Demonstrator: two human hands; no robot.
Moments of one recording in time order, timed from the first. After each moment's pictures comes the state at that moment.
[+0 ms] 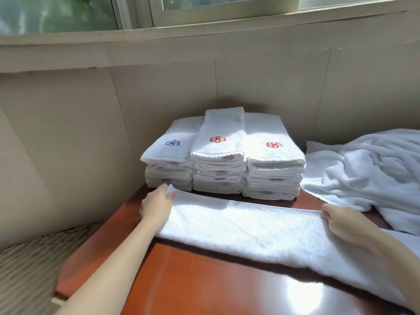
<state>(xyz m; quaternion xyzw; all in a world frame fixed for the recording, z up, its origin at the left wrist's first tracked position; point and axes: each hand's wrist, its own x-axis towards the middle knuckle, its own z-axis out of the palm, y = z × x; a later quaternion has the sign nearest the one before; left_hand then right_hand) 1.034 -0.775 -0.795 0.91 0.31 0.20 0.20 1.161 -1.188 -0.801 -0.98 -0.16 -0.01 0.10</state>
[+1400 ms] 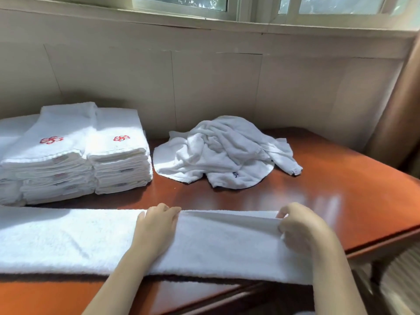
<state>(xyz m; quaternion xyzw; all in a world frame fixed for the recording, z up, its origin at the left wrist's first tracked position) 1.028 -1.100 -0.799 0.99 -0.08 0.09 0.08 0.986 -1.395 -0.750 -0.95 0.21 0.08 0.23</state>
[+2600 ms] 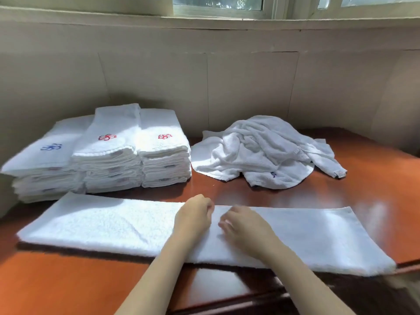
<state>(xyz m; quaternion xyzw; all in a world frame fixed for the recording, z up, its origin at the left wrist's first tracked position) 1.040 -1.081 -0.796 0.97 -0.08 0.12 0.22 1.001 -1.233 -0.785 -0.97 -0.18 -0.07 0.15</state>
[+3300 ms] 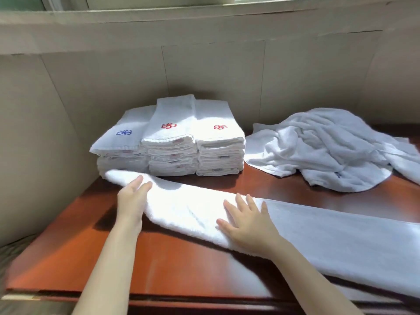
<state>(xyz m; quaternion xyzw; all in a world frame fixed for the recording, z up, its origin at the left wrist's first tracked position) 0.986 -0.884 -0.762 0.67 0.26 0.26 0.64 1.017 -1.132 -0.811 -0.96 -0.25 0.02 0.10</state>
